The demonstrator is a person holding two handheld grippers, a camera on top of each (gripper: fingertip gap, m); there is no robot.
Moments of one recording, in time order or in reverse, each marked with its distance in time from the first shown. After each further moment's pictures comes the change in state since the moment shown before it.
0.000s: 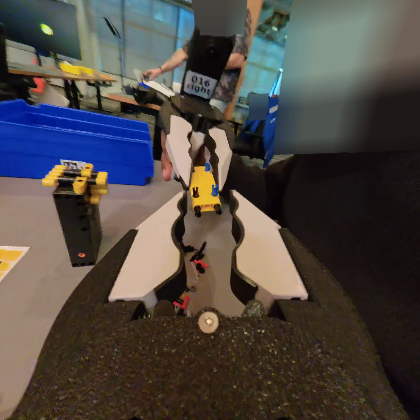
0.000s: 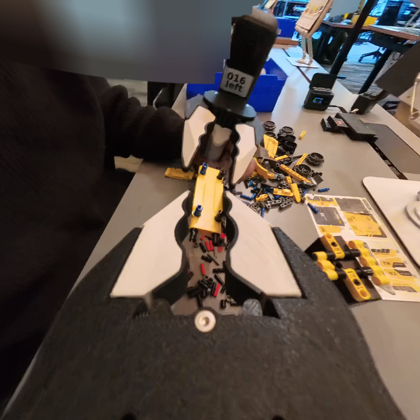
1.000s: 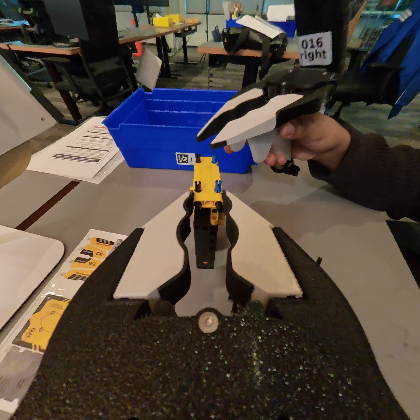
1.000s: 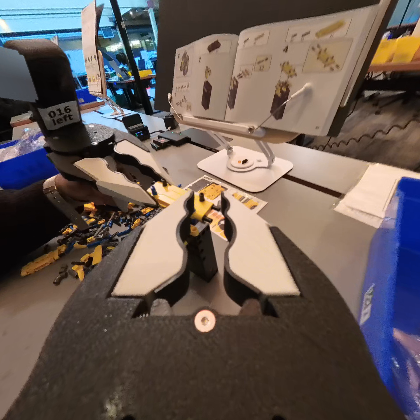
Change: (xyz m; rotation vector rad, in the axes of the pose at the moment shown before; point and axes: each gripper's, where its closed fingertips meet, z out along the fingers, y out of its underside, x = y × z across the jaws) left arm -0.127 -0.024 0.020 -0.229 -0.390 0.155; right arm 0.134 0.015 -0.088 0.180 0.744 0.369
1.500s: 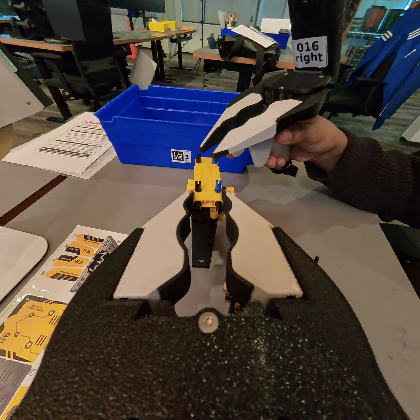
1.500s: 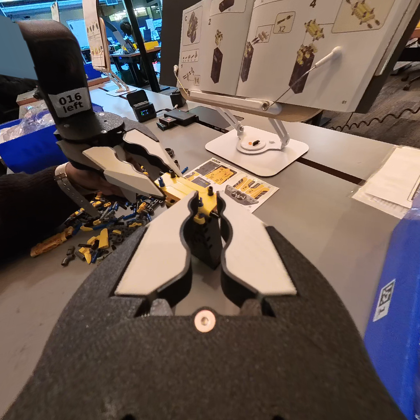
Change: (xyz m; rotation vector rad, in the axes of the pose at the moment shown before) left arm 0.000 0.011 0.003 0.024 0.030 -0.042; right arm -0.006 0.017 0.005 -0.089 -0.040 -0.006
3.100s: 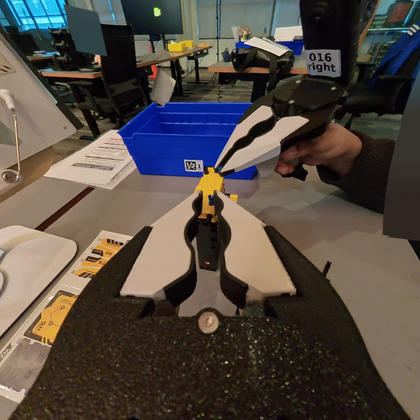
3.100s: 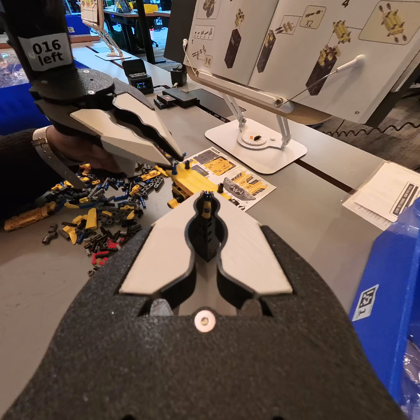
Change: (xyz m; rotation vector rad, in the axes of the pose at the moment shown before) left arm -0.001 -0.011 -0.011 0.043 -0.080 0.070; right arm -0.010 0.008 0.001 -0.064 0.016 -0.141
